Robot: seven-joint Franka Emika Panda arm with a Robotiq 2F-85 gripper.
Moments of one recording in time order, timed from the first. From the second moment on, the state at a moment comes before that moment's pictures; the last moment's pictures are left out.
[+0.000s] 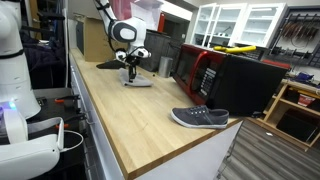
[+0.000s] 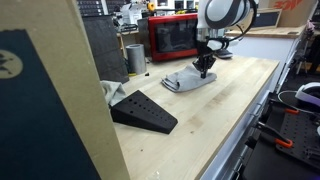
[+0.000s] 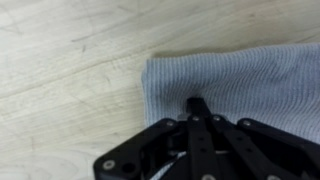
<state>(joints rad) 0.03 0.11 -0.02 -2.44 0.03 2.56 0.26</state>
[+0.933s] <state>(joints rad) -0.03 -0.08 -0.06 -2.58 -0.08 2.65 0.25</state>
